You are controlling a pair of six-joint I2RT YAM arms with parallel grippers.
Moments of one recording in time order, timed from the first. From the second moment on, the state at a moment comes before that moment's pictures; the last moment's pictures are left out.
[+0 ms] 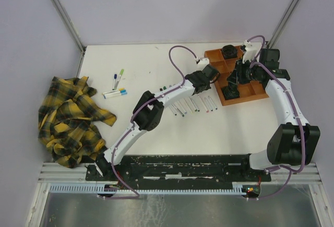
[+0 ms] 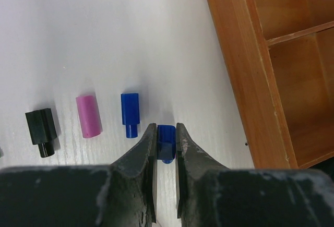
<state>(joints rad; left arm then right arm) -0.87 2.61 2.32 -0.52 -0.44 -0.65 -0.08 1.44 1.26 -0.59 -0.60 -0.12</state>
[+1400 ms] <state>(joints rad) -0.85 2.21 1.87 -0.27 -0.35 -0.50 -0.11 1.44 1.25 -0.59 -0.66 -0.11</state>
